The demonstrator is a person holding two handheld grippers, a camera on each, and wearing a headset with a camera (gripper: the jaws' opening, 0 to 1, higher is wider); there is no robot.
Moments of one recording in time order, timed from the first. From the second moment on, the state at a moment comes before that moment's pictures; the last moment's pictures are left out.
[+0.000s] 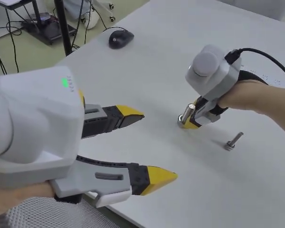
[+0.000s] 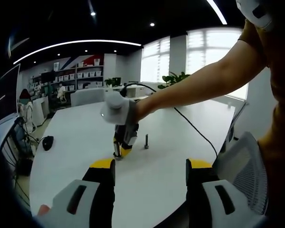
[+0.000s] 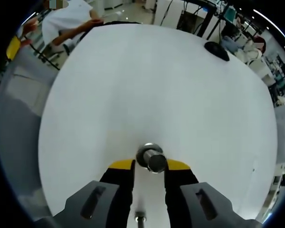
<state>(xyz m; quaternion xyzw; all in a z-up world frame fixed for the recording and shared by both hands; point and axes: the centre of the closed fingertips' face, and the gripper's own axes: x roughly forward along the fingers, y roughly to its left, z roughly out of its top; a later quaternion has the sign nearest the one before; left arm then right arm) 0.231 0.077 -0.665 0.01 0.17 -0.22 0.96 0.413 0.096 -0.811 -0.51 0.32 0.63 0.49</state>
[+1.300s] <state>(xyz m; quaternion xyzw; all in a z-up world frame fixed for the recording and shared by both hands) 0.227 0.064 -0.645 -0.01 0.14 -0.25 0.96 0.338 0.032 -0.719 -0.32 0.20 0.68 0.62</state>
